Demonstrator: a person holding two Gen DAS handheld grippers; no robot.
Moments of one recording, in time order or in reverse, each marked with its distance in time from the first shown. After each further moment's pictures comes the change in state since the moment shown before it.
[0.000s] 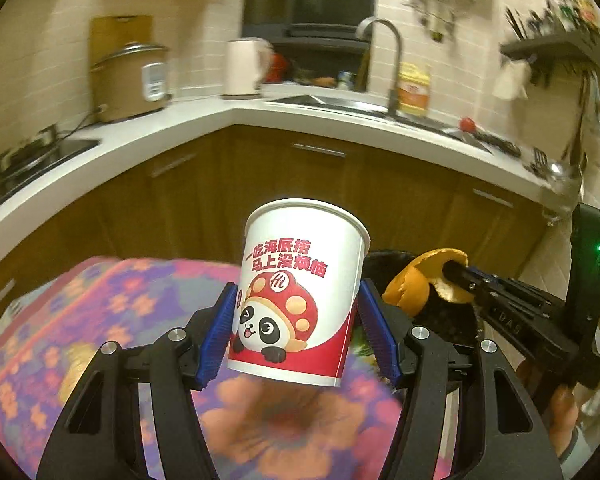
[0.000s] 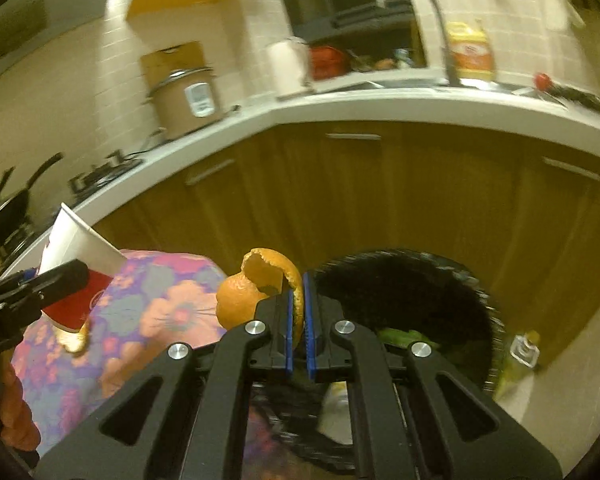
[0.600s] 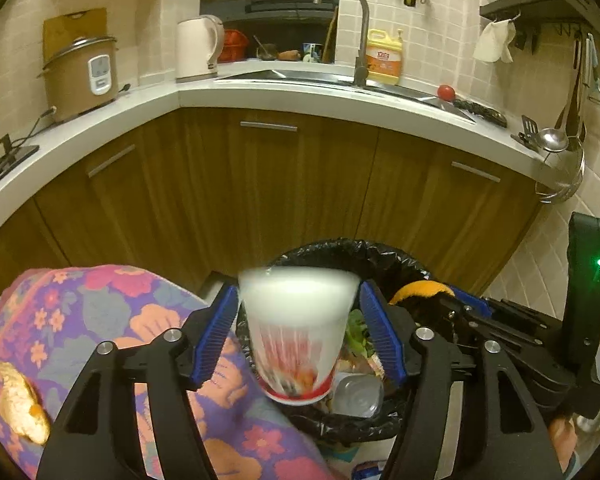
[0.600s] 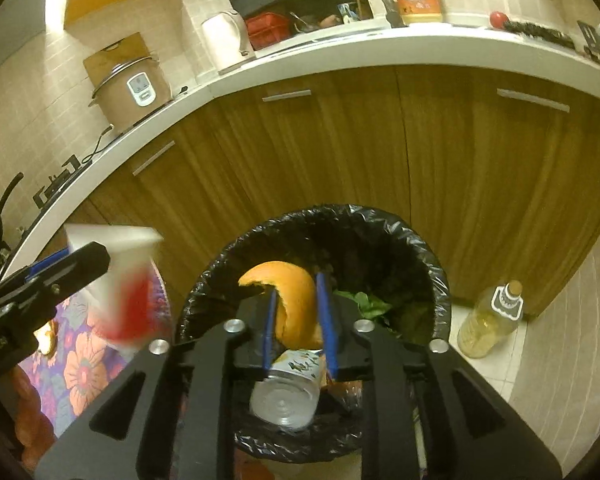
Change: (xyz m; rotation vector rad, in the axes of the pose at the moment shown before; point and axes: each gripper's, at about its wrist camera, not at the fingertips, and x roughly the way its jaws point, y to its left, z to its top) left arm 0.059 -0.067 0.004 0.043 0.071 -0.044; right arm 0.016 -0.074 -0.011 0.126 0.132 -0.041
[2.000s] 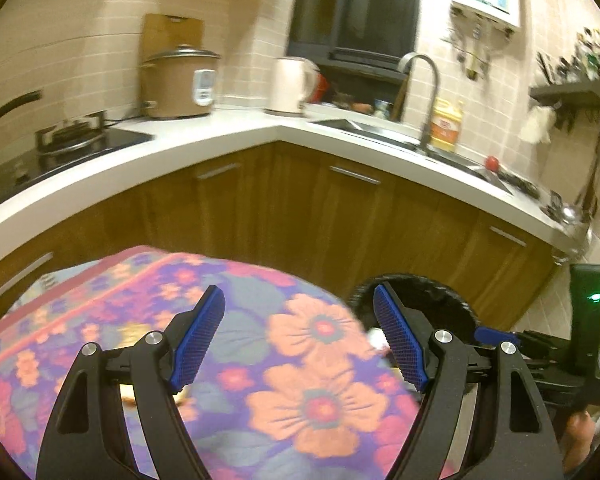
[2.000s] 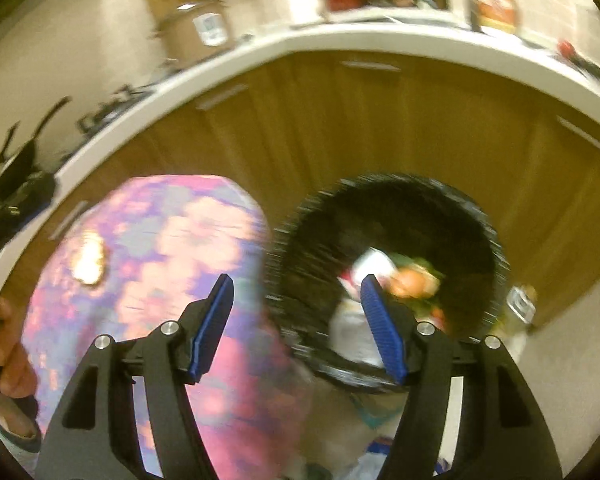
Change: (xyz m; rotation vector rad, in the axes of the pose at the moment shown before) left arm -0.128 0.122 -0.032 -0.197 -0.154 0.134; right arm -0.028 0.125 -0.023 -0.233 0.133 0.146
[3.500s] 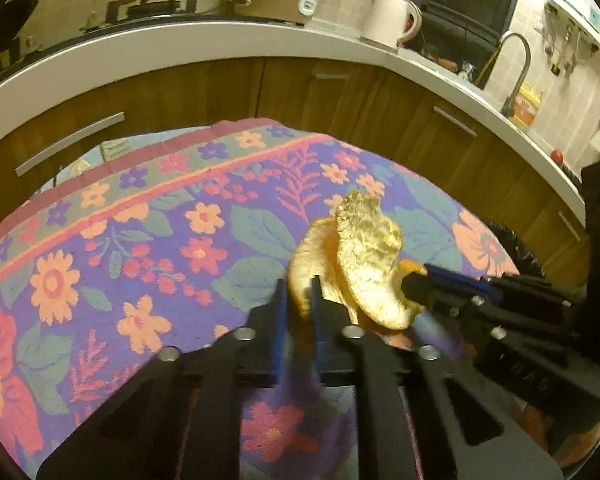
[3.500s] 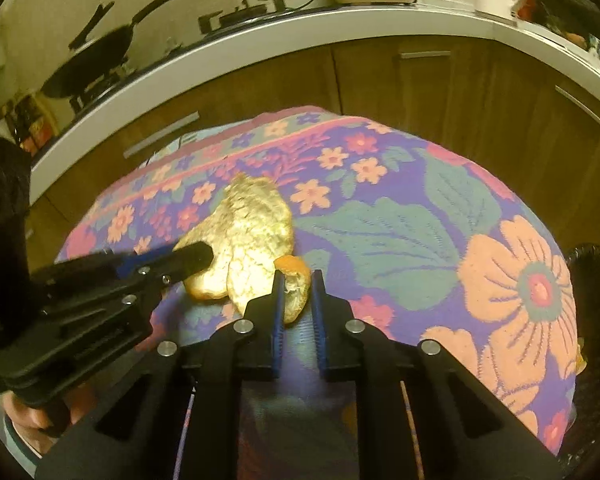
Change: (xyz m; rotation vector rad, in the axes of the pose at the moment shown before) left arm 0.049 0.150 -0.073 -0.171 0.242 0.097; right arm 0.132 0.192 0.000 -0.276 0.152 0.195
